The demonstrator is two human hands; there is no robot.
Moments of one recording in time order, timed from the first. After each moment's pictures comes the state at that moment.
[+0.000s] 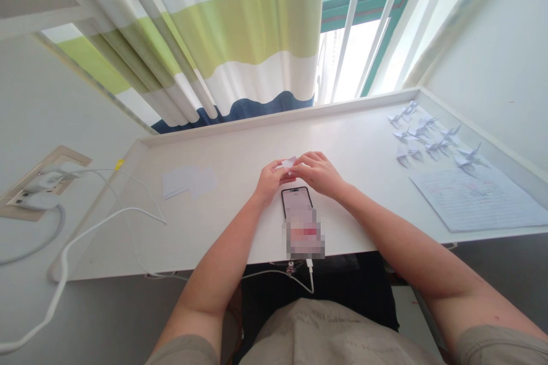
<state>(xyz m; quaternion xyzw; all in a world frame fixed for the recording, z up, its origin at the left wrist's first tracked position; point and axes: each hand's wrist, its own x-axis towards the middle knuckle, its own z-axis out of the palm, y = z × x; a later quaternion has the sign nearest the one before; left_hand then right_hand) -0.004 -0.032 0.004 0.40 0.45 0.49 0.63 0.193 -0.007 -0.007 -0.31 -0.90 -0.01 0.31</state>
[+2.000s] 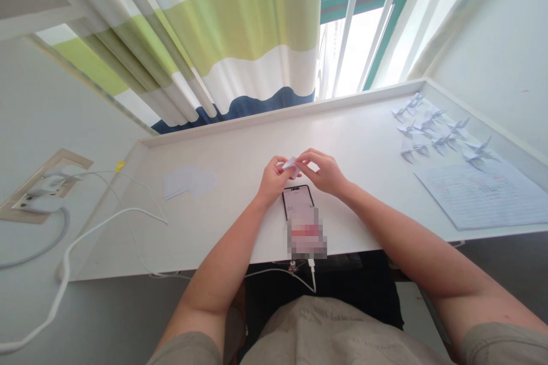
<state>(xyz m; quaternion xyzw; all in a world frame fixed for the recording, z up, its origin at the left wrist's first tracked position) 0.001 -0.034 -0.003 0.50 0.44 0.49 0.56 0.186 -0.015 0.001 -0.31 -0.79 0.19 0.49</state>
